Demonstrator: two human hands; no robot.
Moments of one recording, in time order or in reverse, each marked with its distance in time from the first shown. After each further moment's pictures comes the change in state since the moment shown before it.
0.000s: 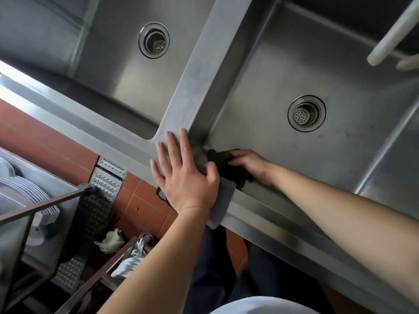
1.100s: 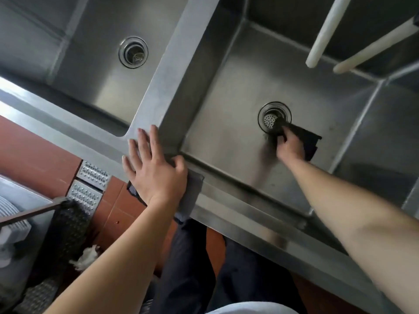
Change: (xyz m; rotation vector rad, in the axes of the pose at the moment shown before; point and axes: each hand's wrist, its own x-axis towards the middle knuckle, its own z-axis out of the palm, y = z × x) left_hand -0.006 0.008 -0.008 0.004 0.018 -0.006; right_hand -0.030 0.053 -0.157 -0.487 0.959 0.003
